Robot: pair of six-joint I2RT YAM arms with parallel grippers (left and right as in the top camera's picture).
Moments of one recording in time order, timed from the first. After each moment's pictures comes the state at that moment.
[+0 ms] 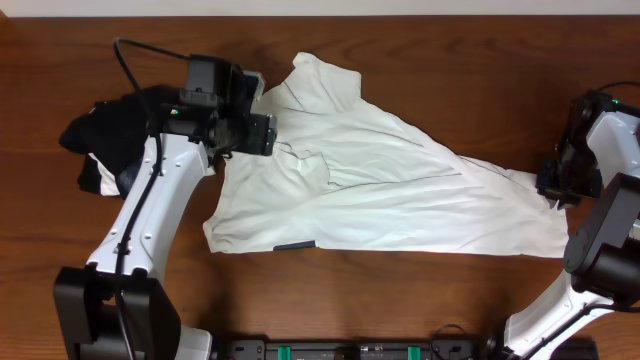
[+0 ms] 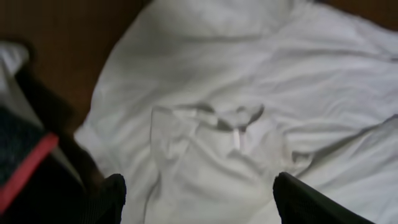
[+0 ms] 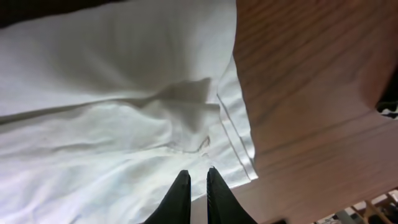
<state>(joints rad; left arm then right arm) -0.15 1.61 1.31 -0.75 0.22 0.02 -0.36 1.96 1.41 -1.18 0.24 0.09</state>
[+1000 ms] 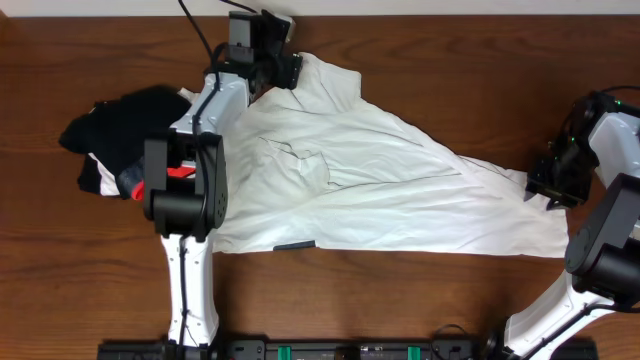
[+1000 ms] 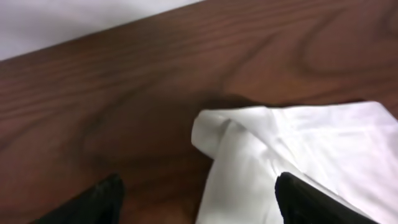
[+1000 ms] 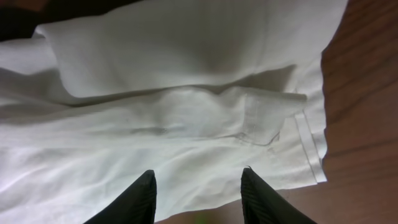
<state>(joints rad) -0.15 2.36 1.80 -0.20 0.26 0.15 -0.37 1.96 1.41 -1.20 0.03 0.12</state>
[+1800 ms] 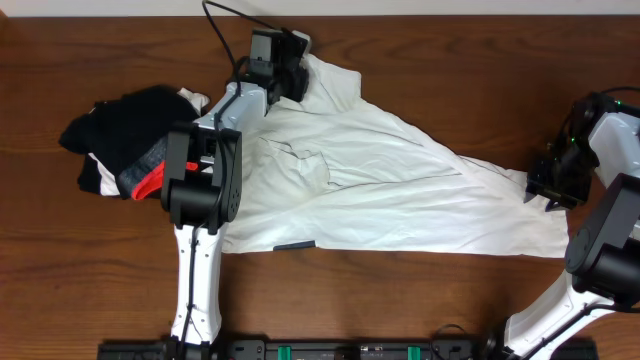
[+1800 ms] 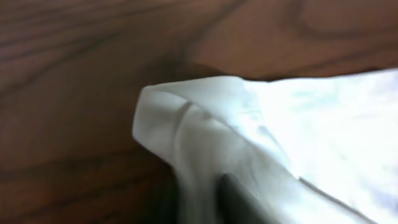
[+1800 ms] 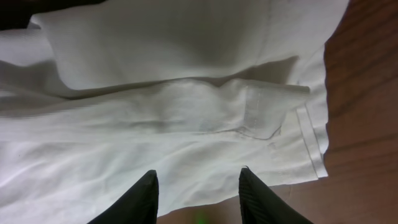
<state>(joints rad) -0.20 2.44 1.80 -0.17 0.24 0.13 -0.37 1.96 1.41 -1.22 0.03 0.12</state>
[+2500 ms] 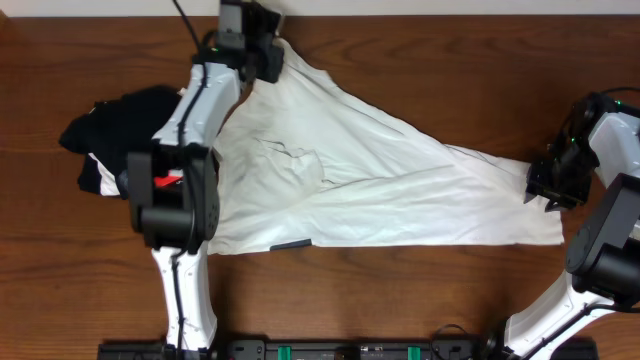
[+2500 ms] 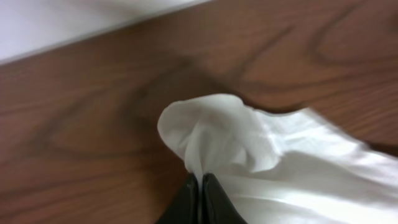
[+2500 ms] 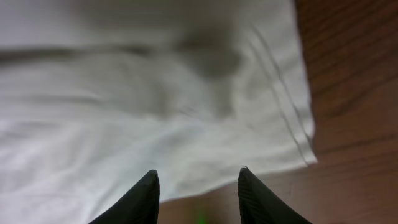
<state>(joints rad) -0.14 2.22 1.84 -0.46 0.16 0.16 -0.37 1.96 1.41 -1.22 0.03 0.12</state>
